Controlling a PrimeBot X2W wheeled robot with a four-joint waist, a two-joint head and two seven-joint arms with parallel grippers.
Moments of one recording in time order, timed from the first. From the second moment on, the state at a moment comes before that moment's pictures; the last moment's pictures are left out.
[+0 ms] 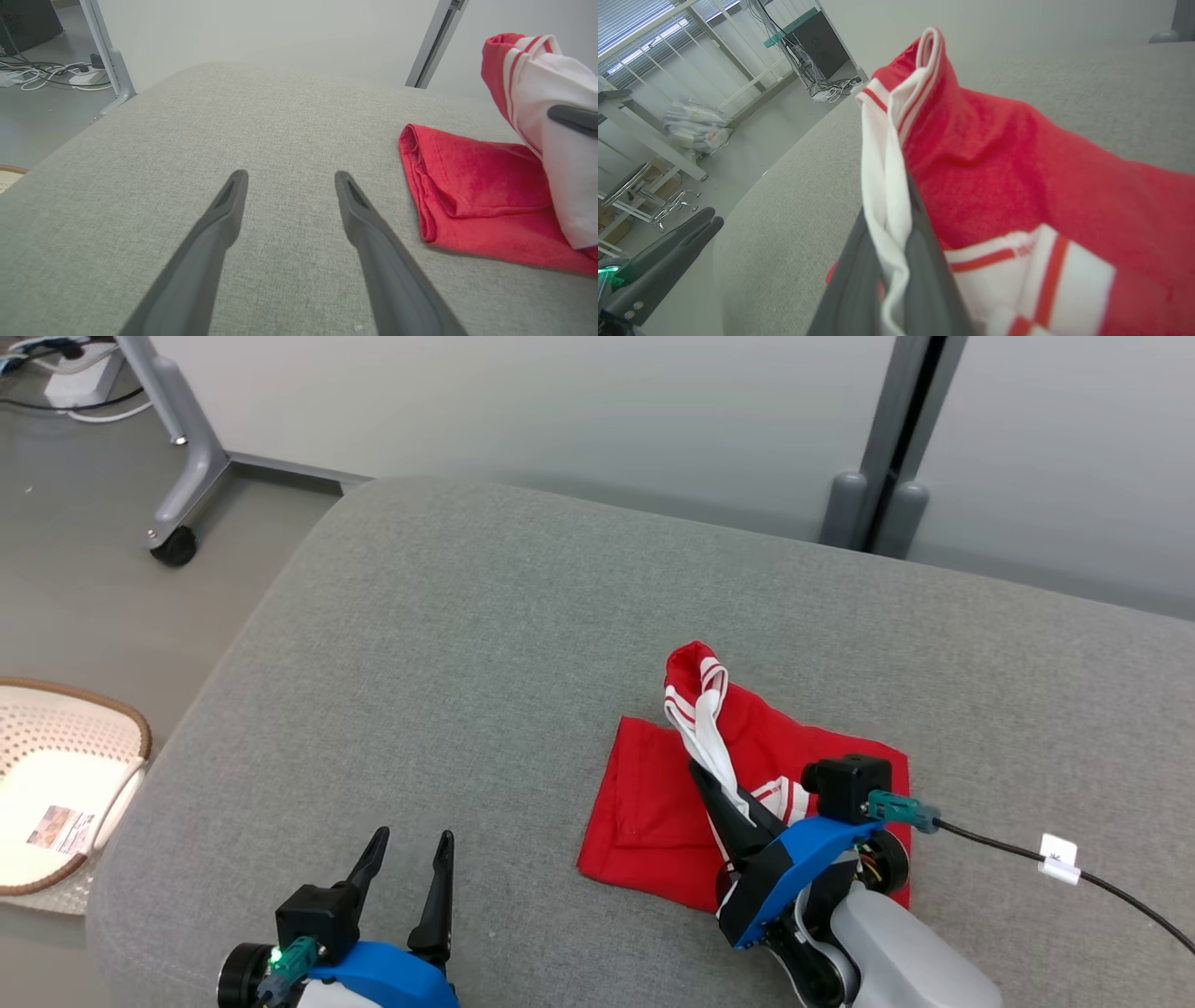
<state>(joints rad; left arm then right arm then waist) -0.13 0.08 -0.21 0.53 -0.23 -0.13 -0.26 -0.48 -0.05 0.56 0.73 0.70 0.13 -0.21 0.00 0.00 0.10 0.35</state>
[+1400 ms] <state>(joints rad) -0.05 0.06 0.02 0.48 -0.08 -0.08 -0.26 -0.11 -0.05 0.01 0.46 0.20 0.13 -0.26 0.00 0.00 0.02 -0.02</state>
